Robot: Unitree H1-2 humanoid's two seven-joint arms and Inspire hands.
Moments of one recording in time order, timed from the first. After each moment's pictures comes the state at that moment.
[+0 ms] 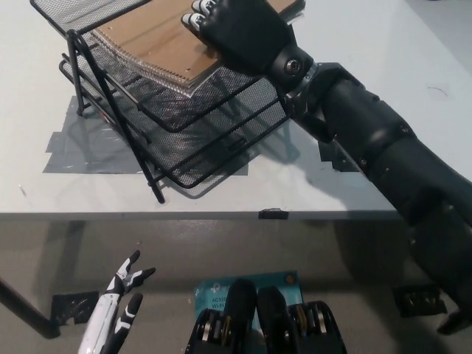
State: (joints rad) left_arm 0.08 0.18 -0.05 0.13 0.24 -0.41 0.02; right_arm -1.28 -0.11 0.70 1.16 -1.23 -0.34 -1.01
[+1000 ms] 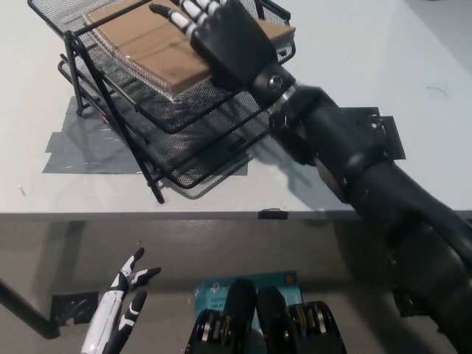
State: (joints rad) left_arm 0.07 0.18 -0.06 0.13 0.24 -0.41 0.02; right_arm -1.19 -0.05 0.63 1.09 -1.10 -0.29 -0.76
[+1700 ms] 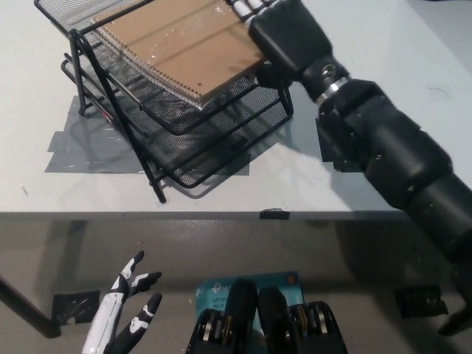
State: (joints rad) left_arm 0.07 0.18 -0.06 0.15 0.24 -0.41 0.02; right_arm -1.09 -0.25 0.59 0.72 -0.92 -0.13 -0.34
